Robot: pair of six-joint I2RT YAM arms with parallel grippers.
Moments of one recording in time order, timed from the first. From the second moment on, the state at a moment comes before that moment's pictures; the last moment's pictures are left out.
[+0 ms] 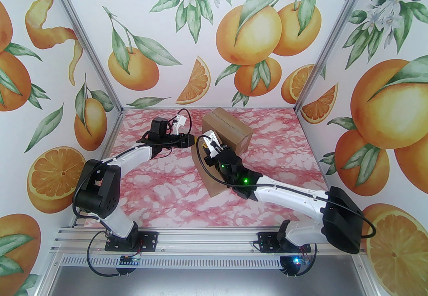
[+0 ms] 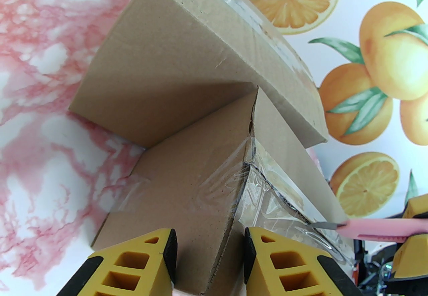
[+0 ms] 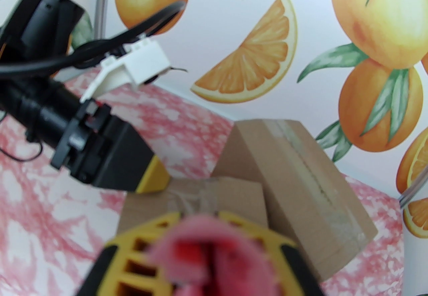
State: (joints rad) left arm -0.29 1.68 1.05 0.00 0.74 -0.39; right arm 0.96 1.36 0.83 0.35 0.51 -0.13
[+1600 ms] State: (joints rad) left arm -0.33 1.66 1.06 -0.03 0.67 -0.33; right arm 1.04 0.99 0.66 0.11 0.55 -0.09
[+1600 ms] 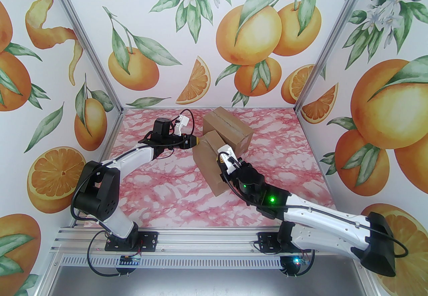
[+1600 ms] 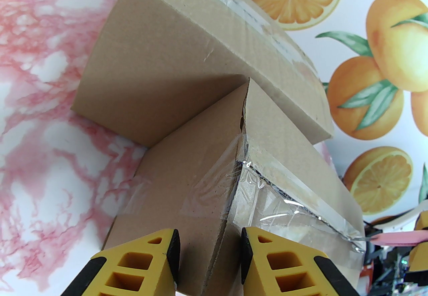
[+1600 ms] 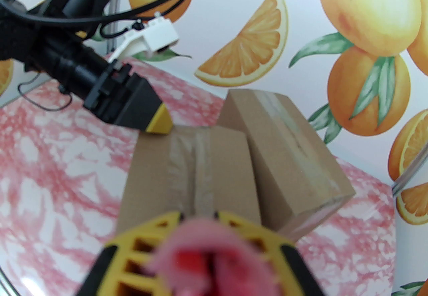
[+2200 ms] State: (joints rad) left arm -0.34 1.66 1.07 -0.06 0.65 -0.31; right arm 1.05 0.88 0.63 0.00 0.52 -0.05
